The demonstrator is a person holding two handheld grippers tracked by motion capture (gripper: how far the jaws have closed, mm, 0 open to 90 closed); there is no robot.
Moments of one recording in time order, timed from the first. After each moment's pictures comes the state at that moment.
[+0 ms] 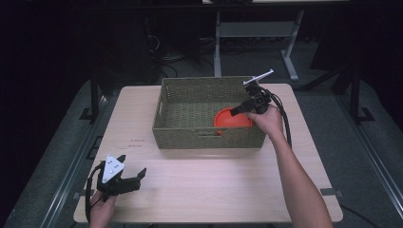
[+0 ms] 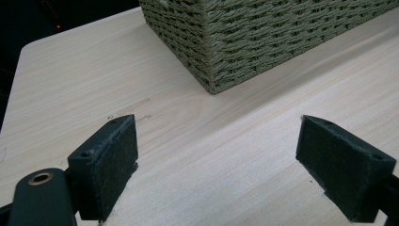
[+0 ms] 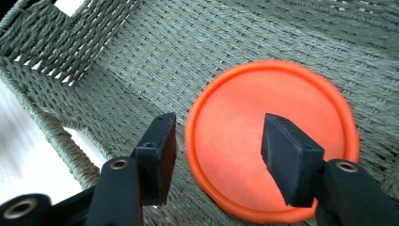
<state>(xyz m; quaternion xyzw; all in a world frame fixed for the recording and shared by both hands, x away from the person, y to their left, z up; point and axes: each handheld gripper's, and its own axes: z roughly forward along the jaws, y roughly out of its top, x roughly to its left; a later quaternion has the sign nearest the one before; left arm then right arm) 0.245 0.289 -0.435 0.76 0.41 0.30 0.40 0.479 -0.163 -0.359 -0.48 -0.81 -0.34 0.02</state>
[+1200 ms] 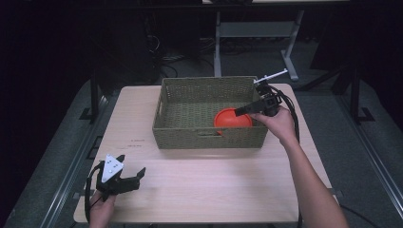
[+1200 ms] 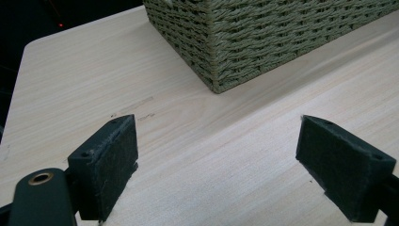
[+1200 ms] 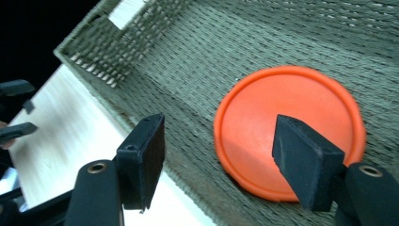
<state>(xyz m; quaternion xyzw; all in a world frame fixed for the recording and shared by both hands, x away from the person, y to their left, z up) 0.246 0.290 -0.436 0.76 0.41 0.31 0.40 0.448 -0.183 -0.333 -0.45 -0.80 -0.40 0.03</state>
